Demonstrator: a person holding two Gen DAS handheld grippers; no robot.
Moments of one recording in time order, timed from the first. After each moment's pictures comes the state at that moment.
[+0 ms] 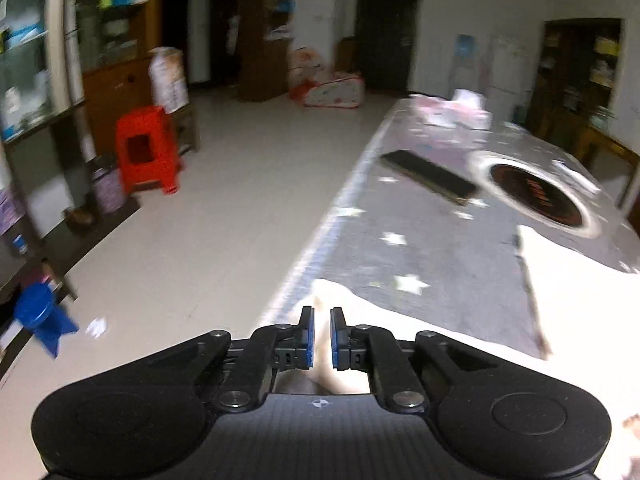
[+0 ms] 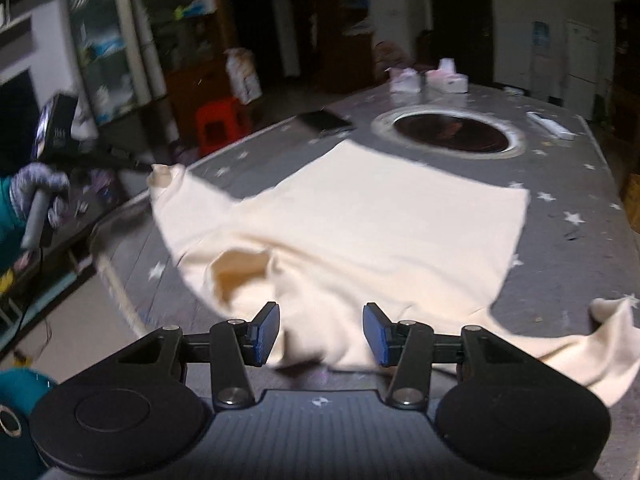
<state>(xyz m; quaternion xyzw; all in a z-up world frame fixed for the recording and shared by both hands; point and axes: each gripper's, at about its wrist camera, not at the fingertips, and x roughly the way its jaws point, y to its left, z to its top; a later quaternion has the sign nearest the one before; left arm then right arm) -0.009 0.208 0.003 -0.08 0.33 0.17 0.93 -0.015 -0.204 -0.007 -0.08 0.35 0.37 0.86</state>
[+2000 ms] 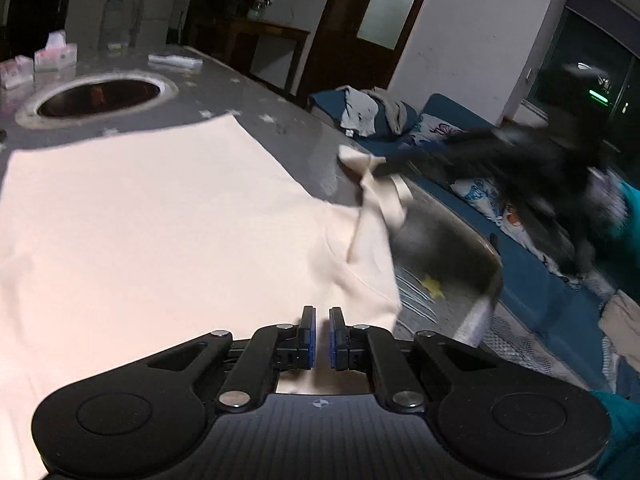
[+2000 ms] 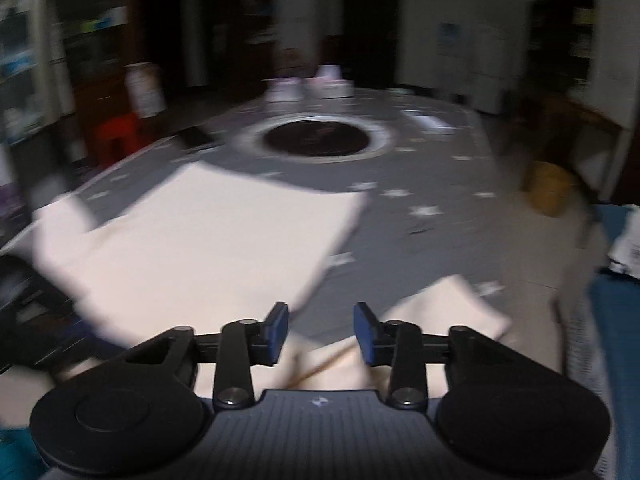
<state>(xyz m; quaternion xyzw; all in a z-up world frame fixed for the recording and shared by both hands) 0.005 -0.042 -0.048 -0.02 0.38 -0.35 0.86 0.040 -0.293 0.005 -0.08 0.34 0.21 0.91</state>
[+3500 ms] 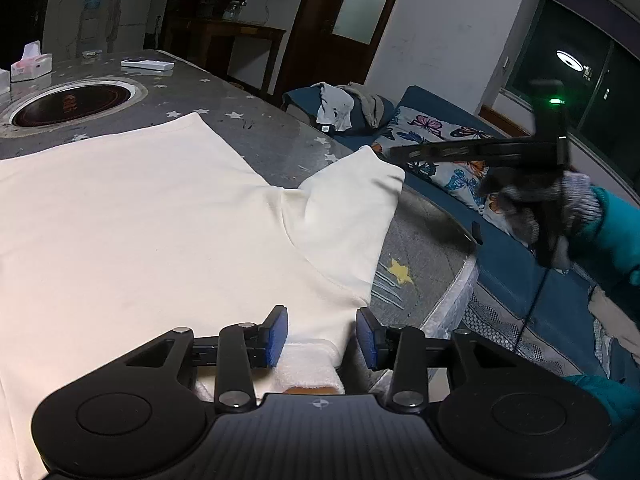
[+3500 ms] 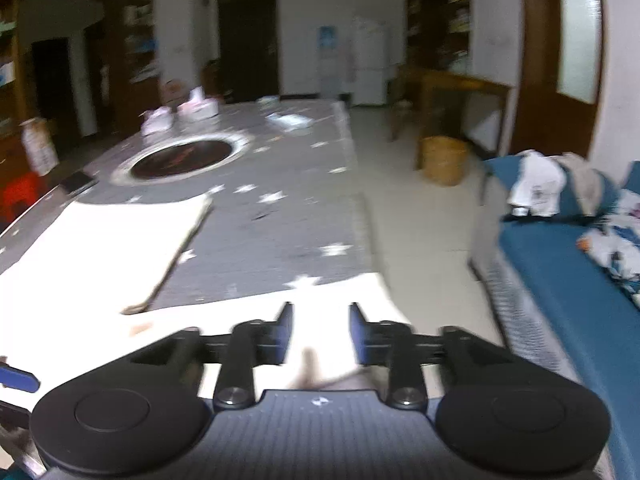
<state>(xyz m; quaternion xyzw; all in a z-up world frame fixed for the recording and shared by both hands) -0.011 -0.057 -0.049 -0.01 0.37 -0.37 0.85 0.027 -0.370 -0.017 -0.01 0.32 0.07 0.94</state>
